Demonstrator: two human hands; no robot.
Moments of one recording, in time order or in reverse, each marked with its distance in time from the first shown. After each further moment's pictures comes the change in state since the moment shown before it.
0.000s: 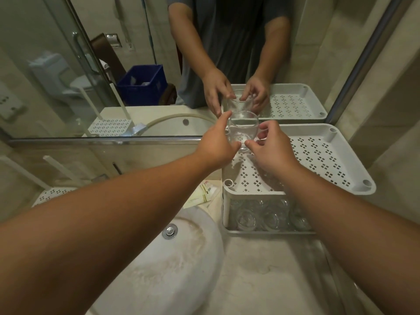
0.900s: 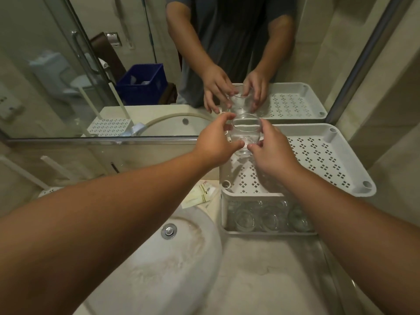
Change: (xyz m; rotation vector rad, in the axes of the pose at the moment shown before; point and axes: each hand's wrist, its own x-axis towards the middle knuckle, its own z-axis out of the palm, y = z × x) left_hand -0.004 0.014 -0.008 -0.112 -0.007 0.009; right_hand -0.002 0.001 -0.004 -0.069 -0.077 -0.091
